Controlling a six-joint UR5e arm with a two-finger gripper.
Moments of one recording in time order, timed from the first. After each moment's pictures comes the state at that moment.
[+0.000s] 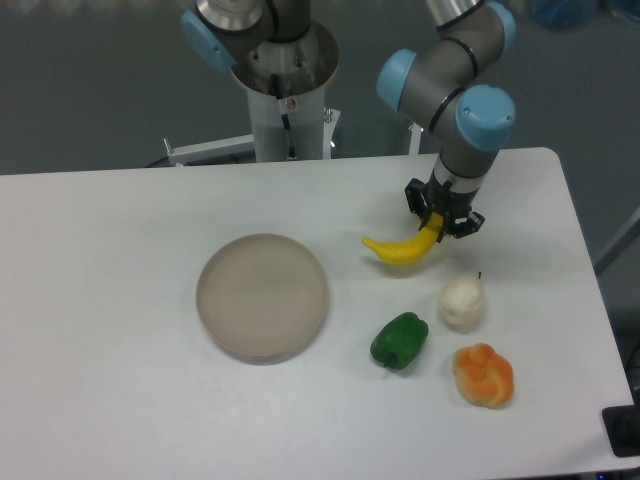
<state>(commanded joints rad) 2.61 -1.91 -1.97 -0.87 1.53 1.43</state>
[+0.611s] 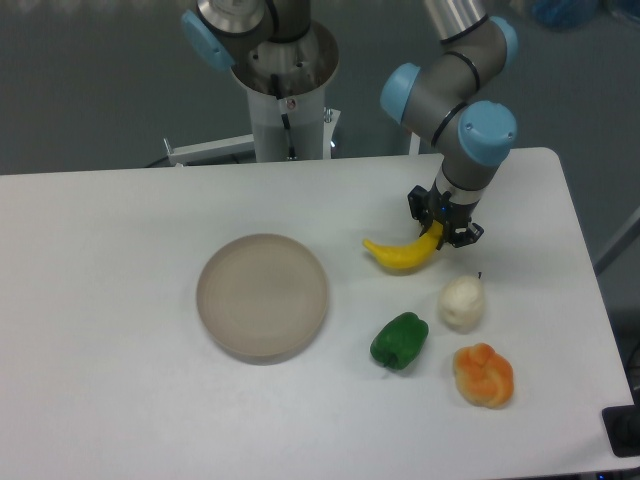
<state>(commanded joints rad) 2.61 -1.93 -1.96 -0.87 1.53 1.51</state>
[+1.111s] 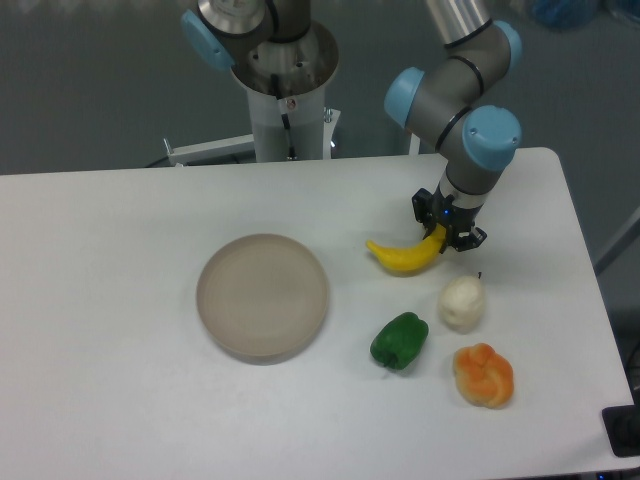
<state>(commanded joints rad) 2.61 -1.94 -1.94 -0.87 1.53 1.53</state>
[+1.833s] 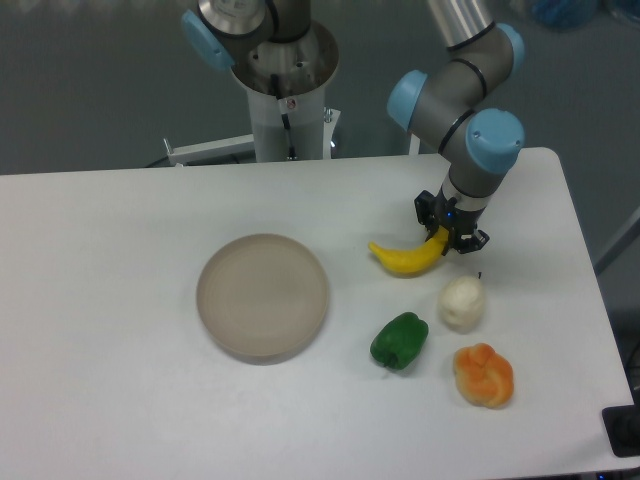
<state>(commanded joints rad) 2.61 -1.96 -1.93 -0.87 1.54 1.53</state>
